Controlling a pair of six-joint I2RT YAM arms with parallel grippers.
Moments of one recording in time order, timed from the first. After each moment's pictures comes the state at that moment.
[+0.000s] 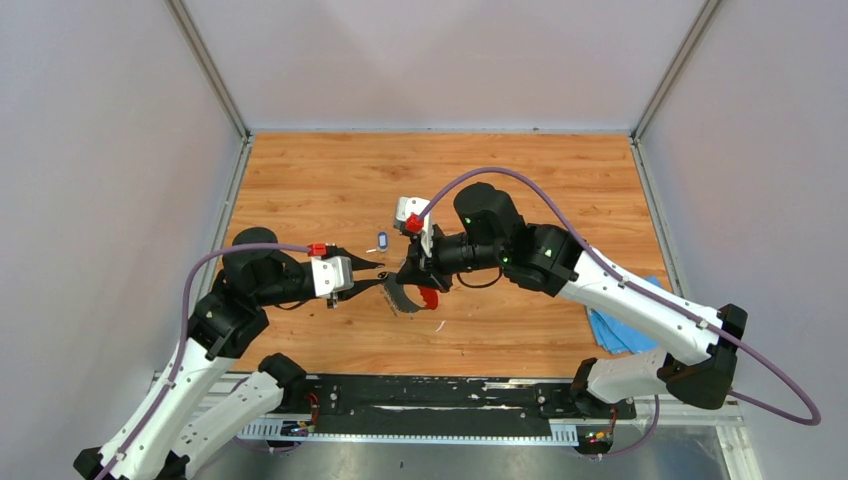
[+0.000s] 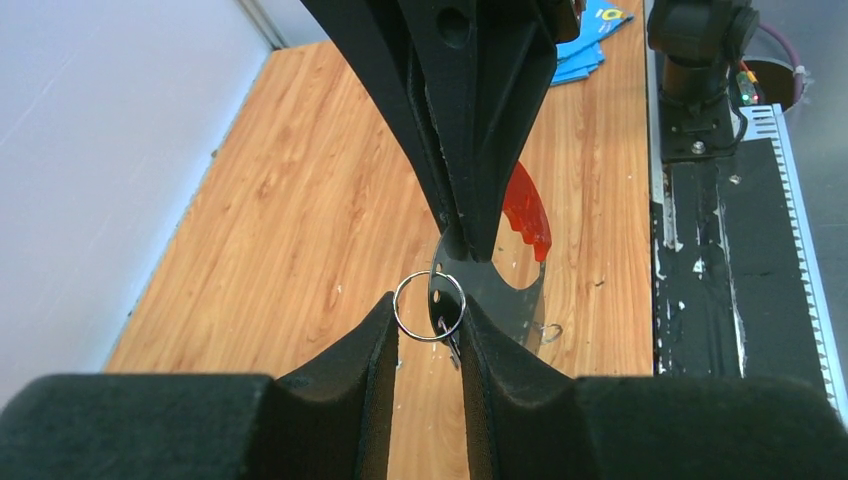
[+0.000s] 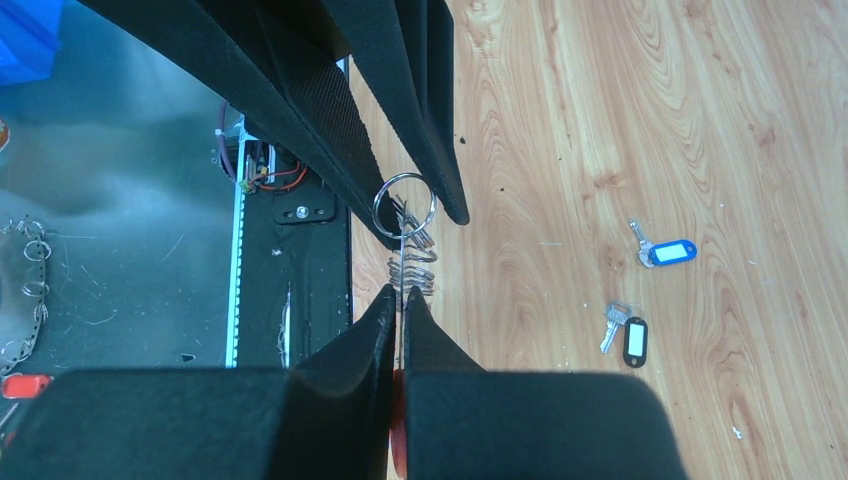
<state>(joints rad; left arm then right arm) -0.56 0.63 0.89 -0.46 0.74 0.48 1.06 1.29 1.40 -0.52 -0.43 -0.15</state>
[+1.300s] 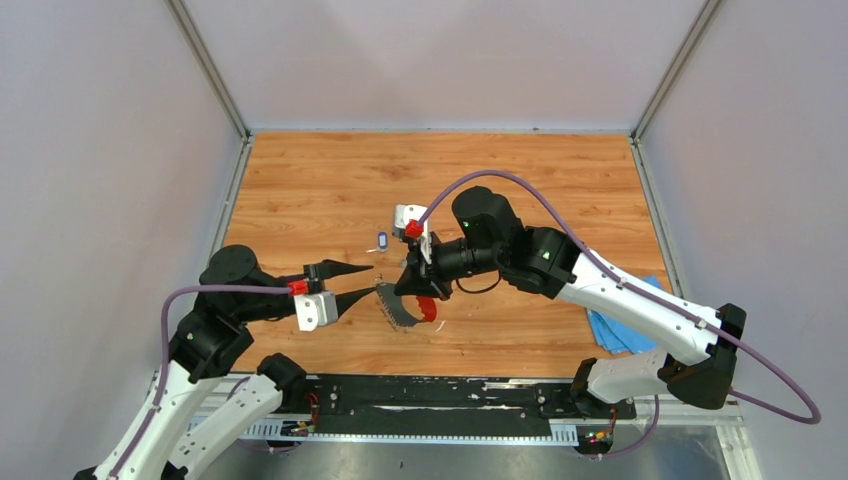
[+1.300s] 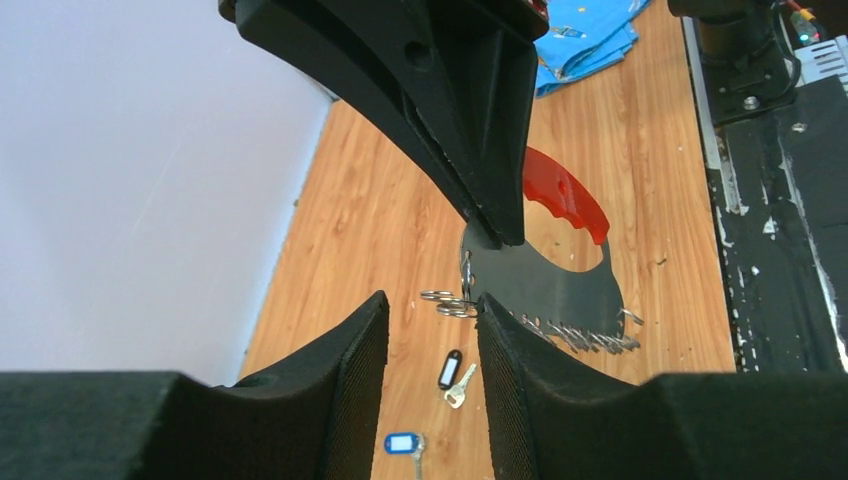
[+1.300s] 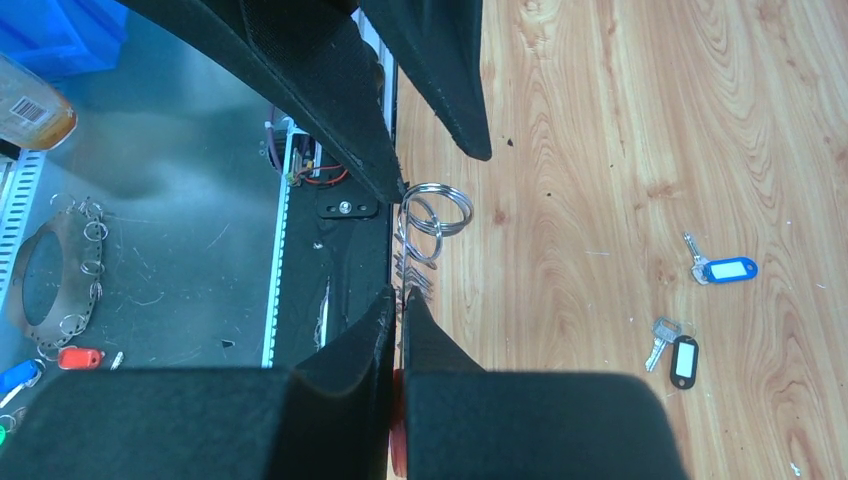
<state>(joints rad) -0.56 0.52 0.89 -0.50 0.75 0.69 1.07 1.29 1.38 -0.51 -0.52 -0.12</state>
